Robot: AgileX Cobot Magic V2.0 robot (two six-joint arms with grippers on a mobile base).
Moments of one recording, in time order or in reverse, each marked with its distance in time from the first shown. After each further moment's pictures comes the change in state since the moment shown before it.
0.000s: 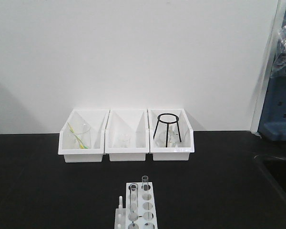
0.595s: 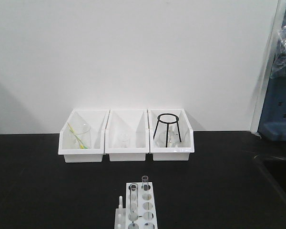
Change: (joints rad) left arm 0.000 0.000 0.000 0.000 0.000 0.000; right arm 0.000 0.268 -0.446 -0.020 -0.073 -0.014
